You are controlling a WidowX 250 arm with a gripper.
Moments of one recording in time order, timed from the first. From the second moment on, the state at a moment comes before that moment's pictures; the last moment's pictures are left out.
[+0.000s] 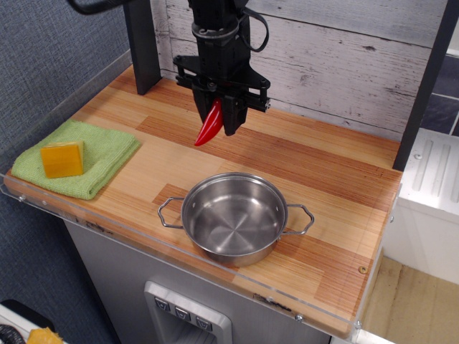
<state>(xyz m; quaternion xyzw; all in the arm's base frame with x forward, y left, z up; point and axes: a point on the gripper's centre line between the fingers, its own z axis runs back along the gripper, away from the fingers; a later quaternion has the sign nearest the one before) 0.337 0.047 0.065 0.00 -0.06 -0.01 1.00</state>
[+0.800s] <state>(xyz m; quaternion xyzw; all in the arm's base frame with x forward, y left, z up) 0.372 0.095 0.010 -0.06 -0.02 0.01 1.00</state>
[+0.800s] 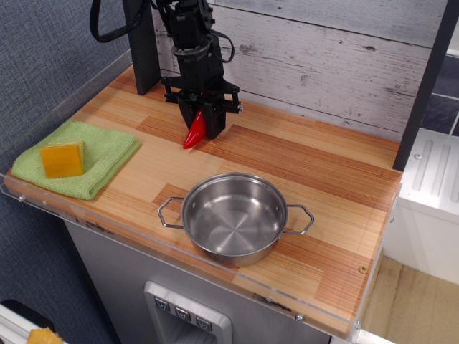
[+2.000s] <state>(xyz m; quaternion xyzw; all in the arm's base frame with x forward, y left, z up) 0.356 0.112 0.039 0.00 0.00 0.04 1.00</state>
